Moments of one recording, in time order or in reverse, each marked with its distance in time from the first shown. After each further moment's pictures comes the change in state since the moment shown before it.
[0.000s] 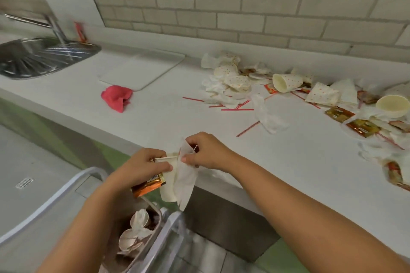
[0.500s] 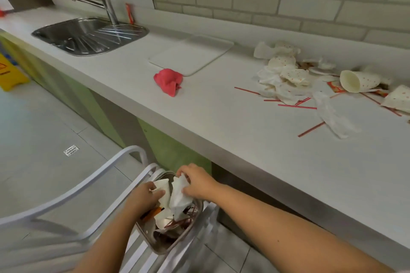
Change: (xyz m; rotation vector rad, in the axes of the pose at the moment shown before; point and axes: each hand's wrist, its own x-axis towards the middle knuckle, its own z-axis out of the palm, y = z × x) left_hand -0.002 -0.220 0.003 0.117 0.192 -0.529; right_hand 0.064 -0.017 0.177 -0.104 -0.267 -0.005
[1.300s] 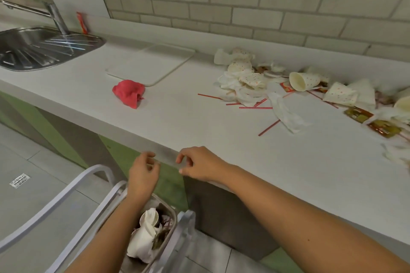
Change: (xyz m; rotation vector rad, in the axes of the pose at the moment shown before) left_hand 0.001 0.105 0.006 -0.331 0.403 0.451; right_hand -0.052 0.002 -0.098 -0.056 0.168 -0.002
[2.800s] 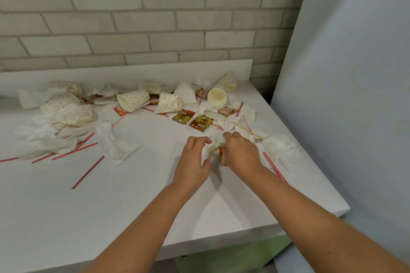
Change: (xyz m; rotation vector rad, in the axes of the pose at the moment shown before) left_hand -0.173 0.367 0.282 -0.118 -0.670 0.791; right_hand -0.297 0.271 -0.191 -0.485 0.673 0.861
